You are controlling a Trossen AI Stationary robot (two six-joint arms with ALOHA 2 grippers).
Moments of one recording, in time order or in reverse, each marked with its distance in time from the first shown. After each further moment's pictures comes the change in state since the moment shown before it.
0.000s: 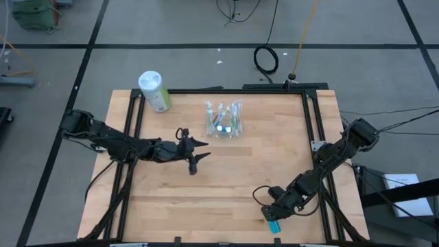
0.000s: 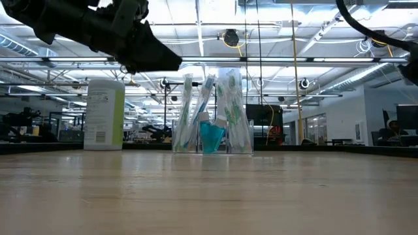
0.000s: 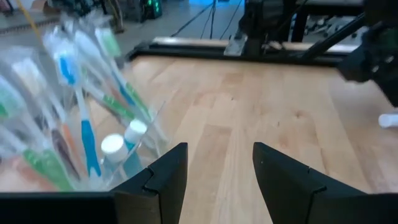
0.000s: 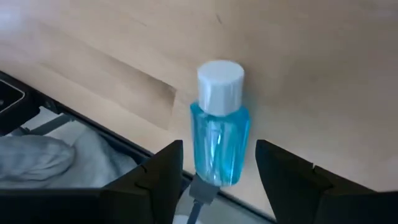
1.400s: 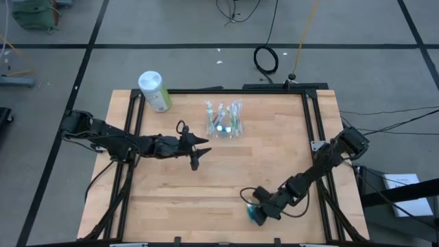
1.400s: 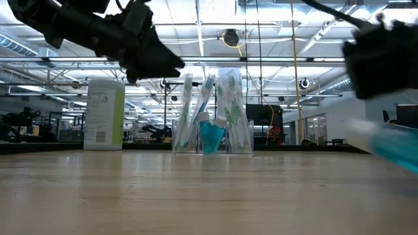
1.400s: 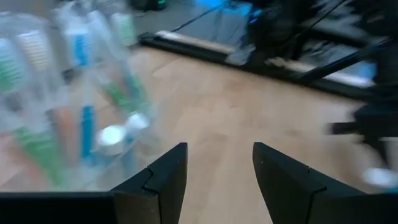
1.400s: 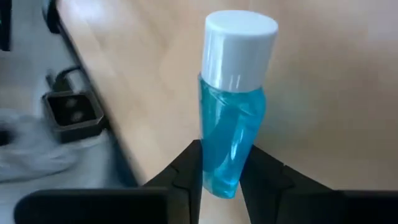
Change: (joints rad) left arm 0.067 0.000 0.000 0.004 0.064 -0.162; right arm -0.064 0.162 -0.001 0.311 0.315 -0.531
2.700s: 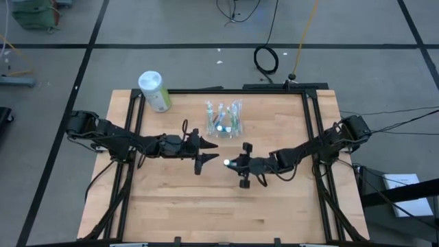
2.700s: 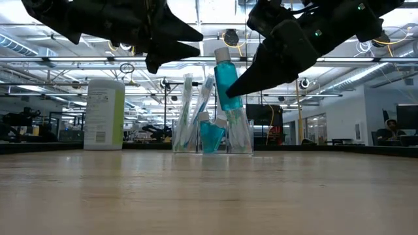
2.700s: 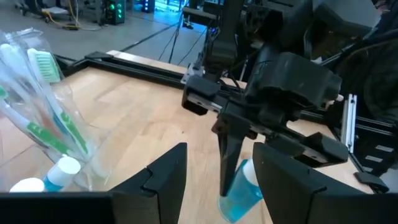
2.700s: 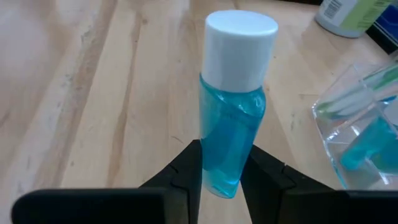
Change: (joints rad) left arm -0.001 0.083 0.087 0.114 0.168 0.010; right arm -0.382 -0.125 0.000 0.162 0.304 -1.404
